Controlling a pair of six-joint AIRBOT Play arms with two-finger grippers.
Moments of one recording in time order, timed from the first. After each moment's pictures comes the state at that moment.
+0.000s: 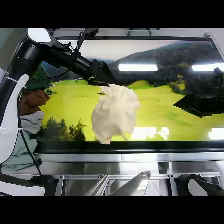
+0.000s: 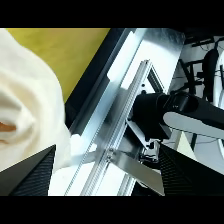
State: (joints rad) left arm -0.26 -1.67 1.82 0.57 -1.62 -1.30; right arm -0.30 -0.97 0.88 -0.93 1.25 1.31
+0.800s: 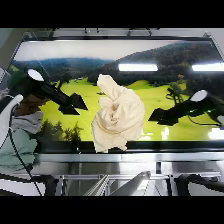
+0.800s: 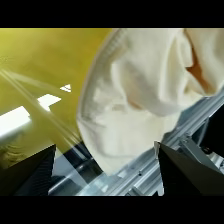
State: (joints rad) left arm -0.03 -1.67 1.22 0.85 -1.45 -1.27; right arm 0.00 -1.43 0.85 -0.93 1.13 1.27
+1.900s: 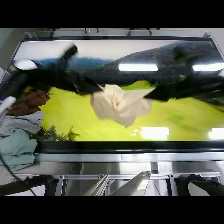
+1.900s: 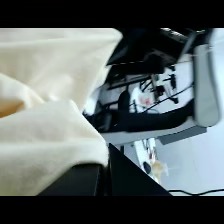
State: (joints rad) left arm -0.11 -1.43 1.33 0.14 -1.61 -1.04; right arm -0.02 -1.16 1.15 -0.40 1.47 0.97
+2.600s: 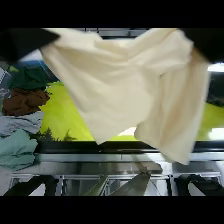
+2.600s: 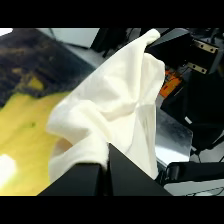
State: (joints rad) left arm -0.01 -1.01 1.49 0.37 -1.42 -1.09; right arm 0.01 -0.94 1.33 -0.31 1.20 0.82
